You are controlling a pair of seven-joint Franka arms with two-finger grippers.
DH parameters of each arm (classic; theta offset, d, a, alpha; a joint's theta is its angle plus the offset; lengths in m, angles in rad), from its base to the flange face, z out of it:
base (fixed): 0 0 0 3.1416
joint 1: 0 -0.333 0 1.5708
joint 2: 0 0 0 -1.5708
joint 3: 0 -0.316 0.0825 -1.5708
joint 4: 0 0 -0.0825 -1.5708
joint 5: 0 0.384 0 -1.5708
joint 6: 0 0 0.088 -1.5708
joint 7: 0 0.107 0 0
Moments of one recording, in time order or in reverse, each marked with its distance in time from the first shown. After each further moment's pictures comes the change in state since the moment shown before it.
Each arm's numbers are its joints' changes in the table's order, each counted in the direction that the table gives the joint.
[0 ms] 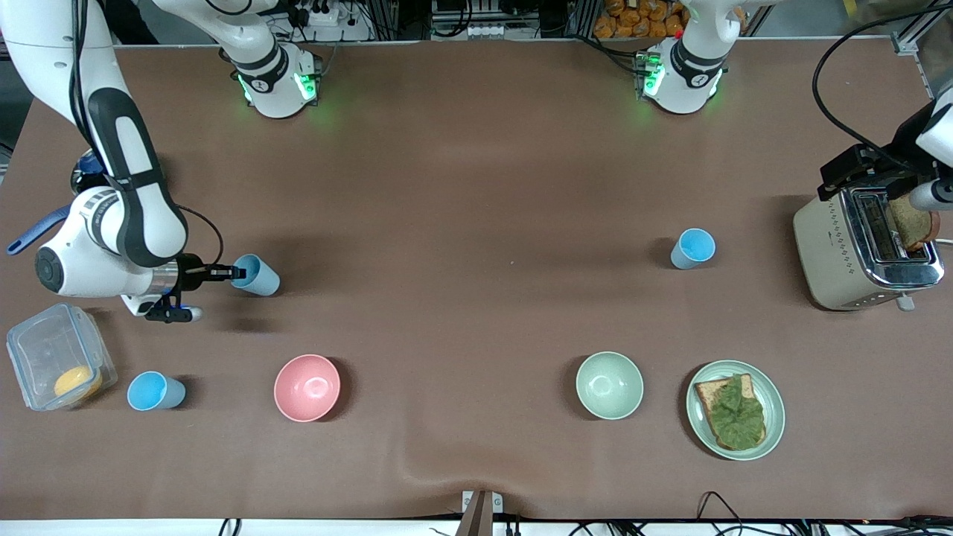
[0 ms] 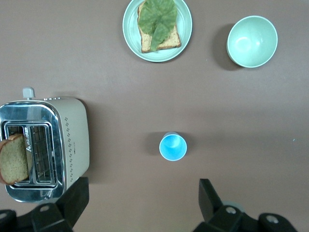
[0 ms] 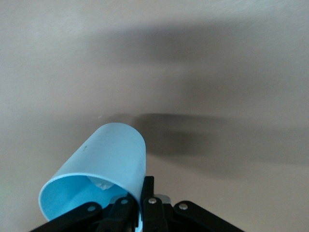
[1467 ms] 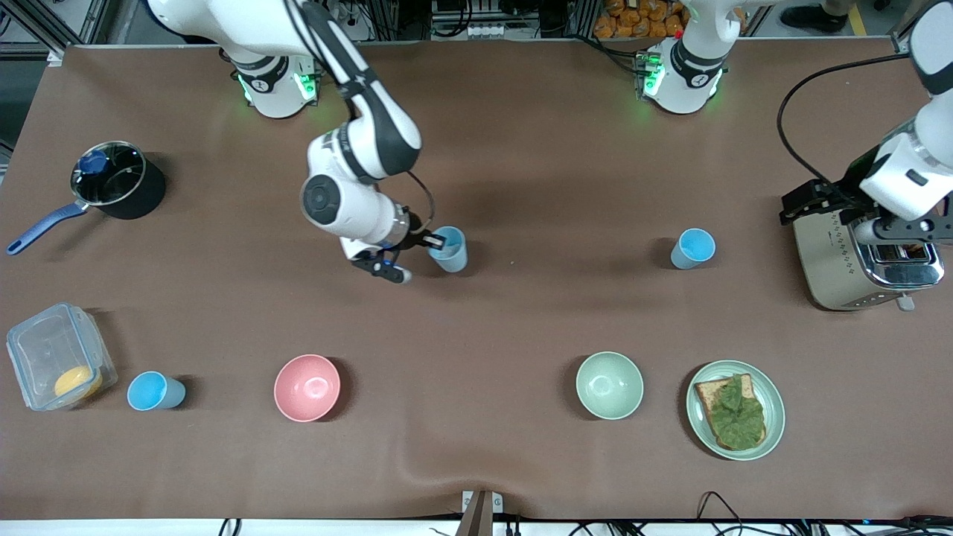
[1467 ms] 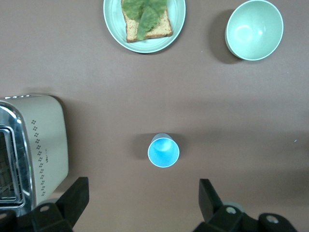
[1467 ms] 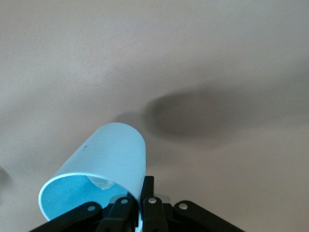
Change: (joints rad) left arm 0.017 0.014 -0.002 -0.176 -0.046 -0.152 -0.001; right arm -0.739 0.015 -0.025 0.038 0.289 -0.392 0.896
